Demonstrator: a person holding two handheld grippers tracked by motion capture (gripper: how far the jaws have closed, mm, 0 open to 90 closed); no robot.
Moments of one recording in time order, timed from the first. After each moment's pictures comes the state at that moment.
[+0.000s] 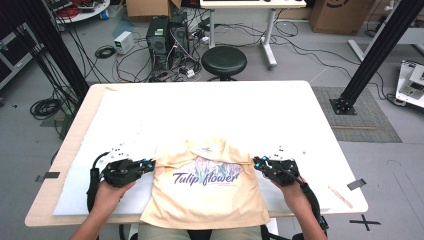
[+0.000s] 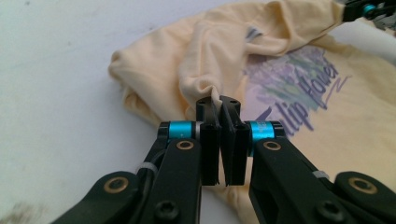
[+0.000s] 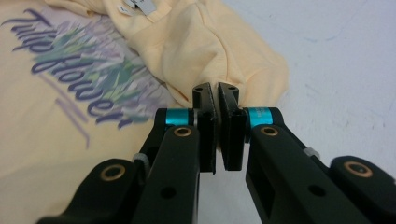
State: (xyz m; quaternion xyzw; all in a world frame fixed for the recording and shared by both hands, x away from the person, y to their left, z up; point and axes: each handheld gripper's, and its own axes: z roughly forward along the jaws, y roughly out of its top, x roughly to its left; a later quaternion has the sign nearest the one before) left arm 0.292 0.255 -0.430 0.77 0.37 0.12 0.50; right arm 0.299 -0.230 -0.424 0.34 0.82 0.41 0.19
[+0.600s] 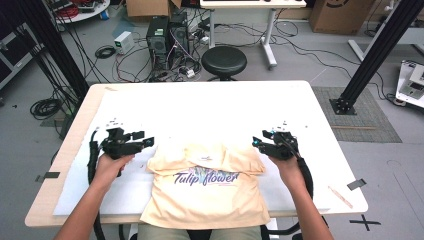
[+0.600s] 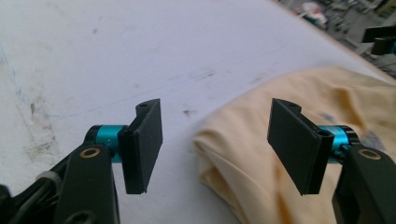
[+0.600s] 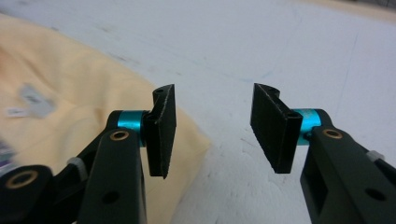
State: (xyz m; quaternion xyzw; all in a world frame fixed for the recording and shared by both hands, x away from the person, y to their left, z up) left arm 0.379 0.269 -0.416 0.73 0.45 0.09 0.51; right arm 0.361 -0.231 -0.400 0.43 0.78 0.42 0.21
